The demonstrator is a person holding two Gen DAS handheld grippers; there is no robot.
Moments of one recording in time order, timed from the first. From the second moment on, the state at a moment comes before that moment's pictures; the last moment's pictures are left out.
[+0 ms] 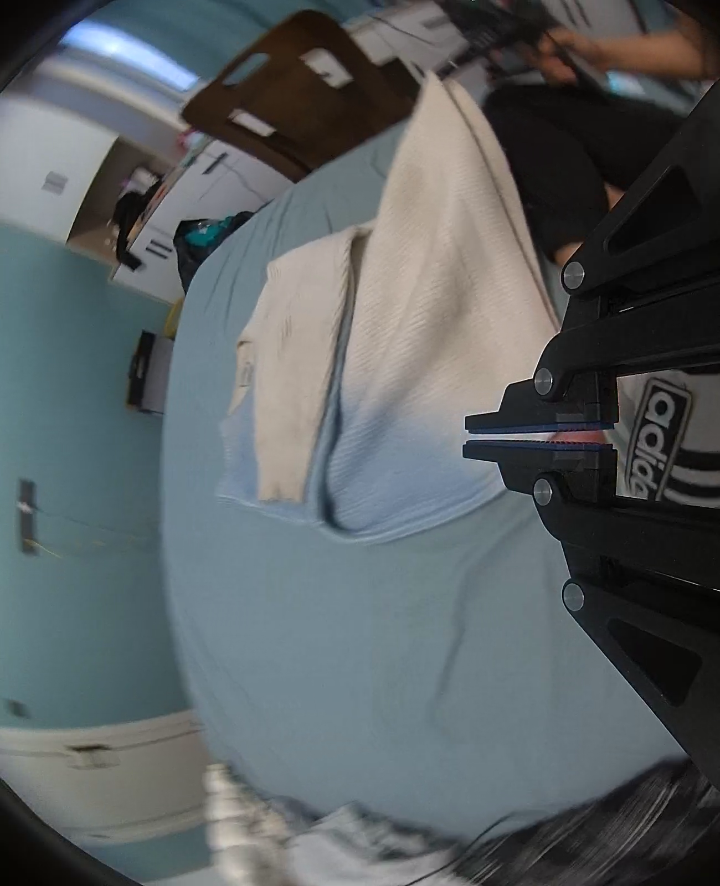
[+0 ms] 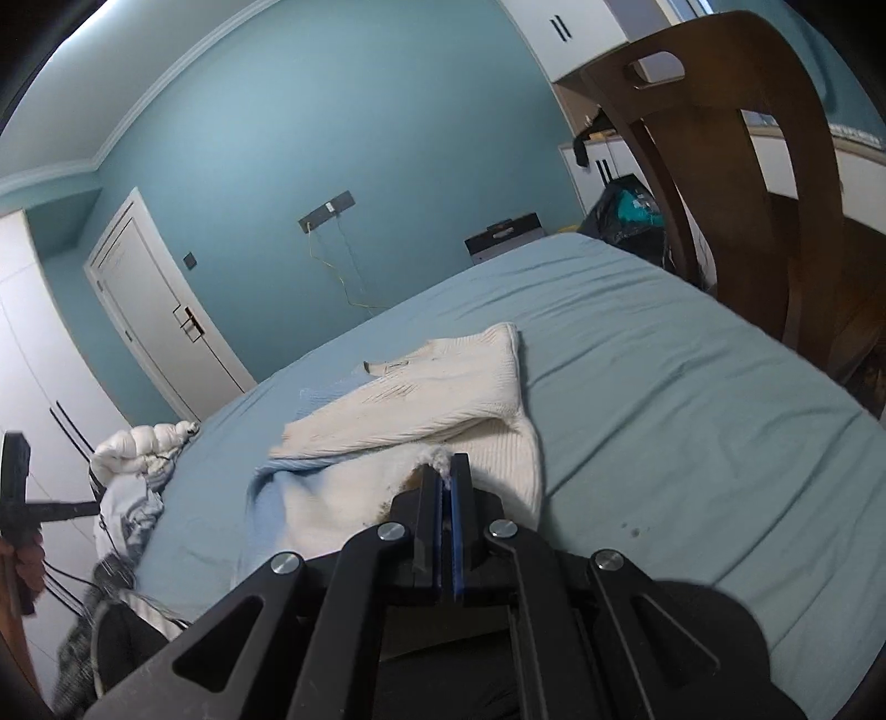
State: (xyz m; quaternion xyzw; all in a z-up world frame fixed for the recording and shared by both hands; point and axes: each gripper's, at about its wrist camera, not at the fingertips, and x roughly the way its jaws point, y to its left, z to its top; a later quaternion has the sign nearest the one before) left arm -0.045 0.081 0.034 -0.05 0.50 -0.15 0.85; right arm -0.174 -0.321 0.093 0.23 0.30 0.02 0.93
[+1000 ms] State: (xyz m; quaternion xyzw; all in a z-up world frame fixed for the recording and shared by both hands) left arm 0.054 0.084 -0.219 -0.29 0.73 -0.12 0.60; right arm -0.183 -0.325 0.081 0.26 0.31 0.06 0.91
